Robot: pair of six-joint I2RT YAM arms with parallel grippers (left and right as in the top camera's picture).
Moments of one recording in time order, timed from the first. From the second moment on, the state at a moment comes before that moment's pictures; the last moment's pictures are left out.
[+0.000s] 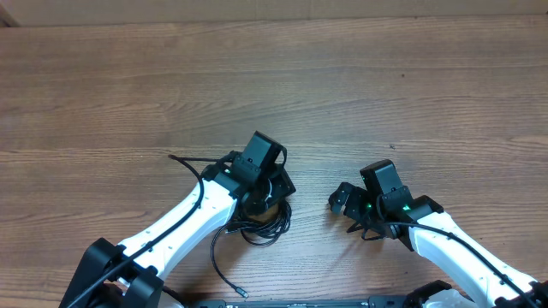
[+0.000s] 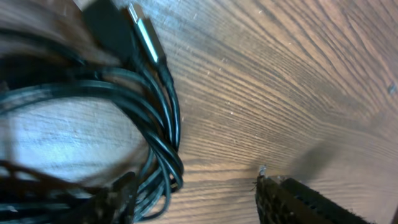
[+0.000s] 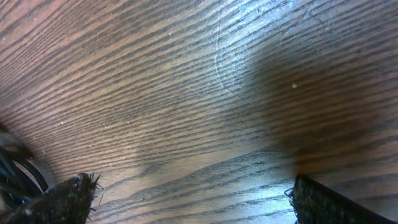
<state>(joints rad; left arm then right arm) -0.61 1.53 0.89 -0.52 0.21 -1.16 0.41 1.29 0.52 -0.43 -0.13 0.83</state>
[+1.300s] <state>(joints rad) -0.65 1.61 0.88 -0.53 0.17 -1.21 0.41 1.29 0.53 -0.44 -0.14 0.82</state>
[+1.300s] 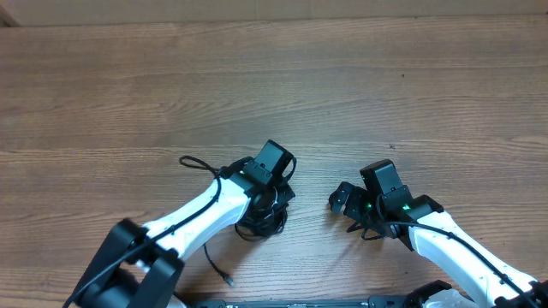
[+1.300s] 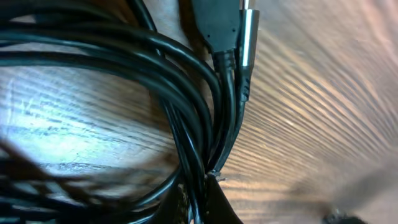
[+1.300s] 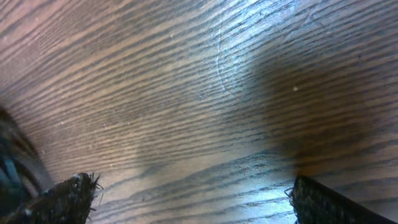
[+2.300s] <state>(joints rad) -0.63 1.15 0.88 -0.76 0.20 -0.33 0.41 1.24 0.52 -0.07 -0.95 0.66</state>
